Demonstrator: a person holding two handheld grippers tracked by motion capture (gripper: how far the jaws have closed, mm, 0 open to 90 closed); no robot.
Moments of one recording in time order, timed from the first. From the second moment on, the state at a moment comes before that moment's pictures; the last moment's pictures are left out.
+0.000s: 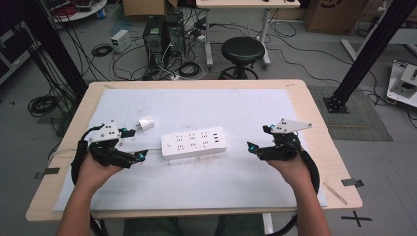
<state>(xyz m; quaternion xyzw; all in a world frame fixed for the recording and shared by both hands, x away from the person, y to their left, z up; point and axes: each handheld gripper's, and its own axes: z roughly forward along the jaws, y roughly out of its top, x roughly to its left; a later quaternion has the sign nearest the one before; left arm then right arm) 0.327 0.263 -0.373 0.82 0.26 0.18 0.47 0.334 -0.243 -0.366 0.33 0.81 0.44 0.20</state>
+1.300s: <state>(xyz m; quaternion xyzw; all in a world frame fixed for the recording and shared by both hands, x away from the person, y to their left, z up) 0.483 0.280 -0.435 0.84 0.34 0.15 0.39 0.331 -0.239 -0.373 0.33 0.82 0.43 0.19</state>
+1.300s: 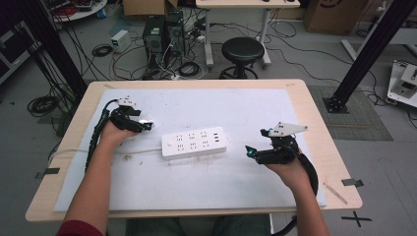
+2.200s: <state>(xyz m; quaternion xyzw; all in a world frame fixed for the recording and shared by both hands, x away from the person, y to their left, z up) 0.485 0.278 -0.445 0.86 0.33 0.15 0.36 0.330 -0.243 -0.372 0.33 0.82 0.43 0.19</state>
